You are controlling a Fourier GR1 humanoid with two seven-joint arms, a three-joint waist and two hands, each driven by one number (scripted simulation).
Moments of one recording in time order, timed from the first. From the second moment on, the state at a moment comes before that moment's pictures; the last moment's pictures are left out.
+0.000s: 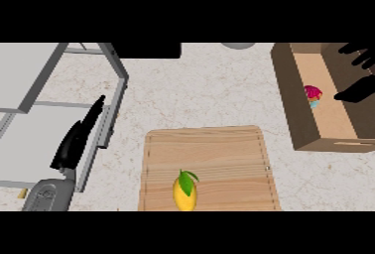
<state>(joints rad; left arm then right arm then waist) -0.16 0.18 0.04 -1.35 -0.30 -0.07 -0.03 -0.70 -0.45 -0.35 -1.07 1.05 0.37 0.16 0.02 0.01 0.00</state>
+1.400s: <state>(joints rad) -0.15 0.17 0.05 -1.35 -0.31 -0.07 -0.05 -0.78 -0.62 -0.90 -0.53 0.42 0.06 -0.42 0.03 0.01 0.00</state>
